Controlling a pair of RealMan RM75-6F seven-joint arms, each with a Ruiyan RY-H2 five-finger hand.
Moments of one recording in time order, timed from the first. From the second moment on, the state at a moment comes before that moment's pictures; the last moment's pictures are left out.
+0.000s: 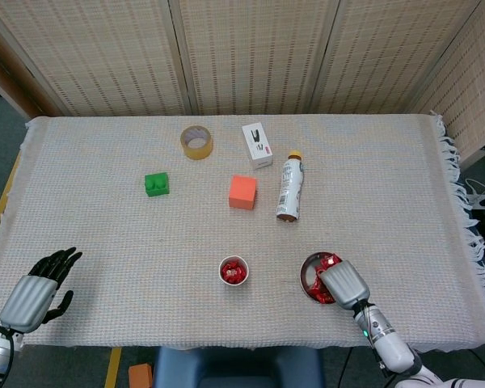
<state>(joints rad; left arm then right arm) -0.19 -1.13 0.06 -1.54 1.63 1.38 0.02 0.47 -1.45 -0.09 -1.59 -1.24 1.06 -0.74</state>
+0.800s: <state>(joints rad) -0.19 -1.13 0.06 -1.53 1.63 1.37 0.03 0.52 -1.38 0.04 -1.83 -1.26 1.08 -0.68</state>
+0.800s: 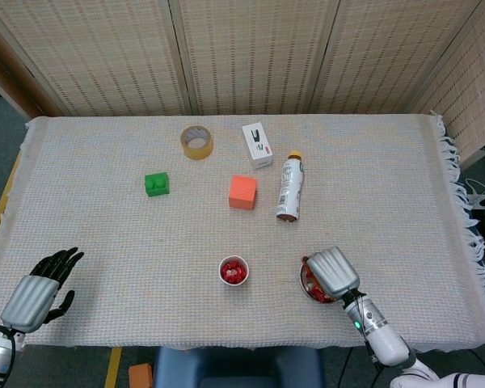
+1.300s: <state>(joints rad) -0.19 -1.12 0.06 -1.53 1.62 1.38 0.01 0.72 -1.59 0.17 -1.89 -1.08 1.02 -0.80</state>
